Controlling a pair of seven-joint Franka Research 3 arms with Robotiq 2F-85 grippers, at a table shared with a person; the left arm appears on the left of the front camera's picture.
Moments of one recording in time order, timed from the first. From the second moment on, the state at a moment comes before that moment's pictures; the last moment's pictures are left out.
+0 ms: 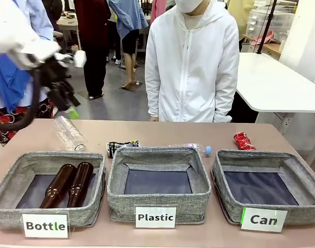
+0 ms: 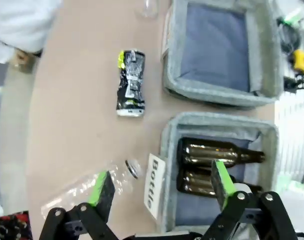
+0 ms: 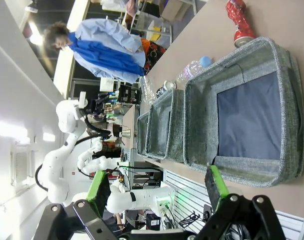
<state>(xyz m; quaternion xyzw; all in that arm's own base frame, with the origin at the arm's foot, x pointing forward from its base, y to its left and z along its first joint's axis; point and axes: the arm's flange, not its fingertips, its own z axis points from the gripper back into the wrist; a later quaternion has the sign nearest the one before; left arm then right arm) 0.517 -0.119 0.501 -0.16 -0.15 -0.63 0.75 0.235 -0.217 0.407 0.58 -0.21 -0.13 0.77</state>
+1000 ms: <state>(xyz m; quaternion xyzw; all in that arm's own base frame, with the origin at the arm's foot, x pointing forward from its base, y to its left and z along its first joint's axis) 0.564 -0.241 0.450 -0.09 -0.11 -0.69 0.71 0.235 -0.217 0.407 0.58 -0.21 -0.13 0.77</state>
